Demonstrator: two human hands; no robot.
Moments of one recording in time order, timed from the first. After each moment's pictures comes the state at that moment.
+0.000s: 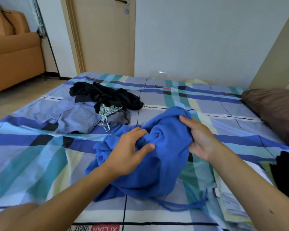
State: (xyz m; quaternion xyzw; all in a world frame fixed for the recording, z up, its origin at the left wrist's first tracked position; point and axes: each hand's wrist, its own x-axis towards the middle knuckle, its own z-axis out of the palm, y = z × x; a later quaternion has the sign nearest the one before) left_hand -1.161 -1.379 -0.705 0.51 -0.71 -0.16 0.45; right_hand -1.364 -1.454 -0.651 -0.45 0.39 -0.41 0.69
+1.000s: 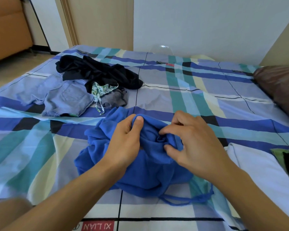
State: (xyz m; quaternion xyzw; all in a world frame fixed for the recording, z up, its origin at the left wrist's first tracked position) left_hand -1.186 -1.384 -0.709 0.55 -0.43 -0.43 0.57; right_hand -1.365 -1.424 -0.680 -0.91 0.36 -0.22 0.02
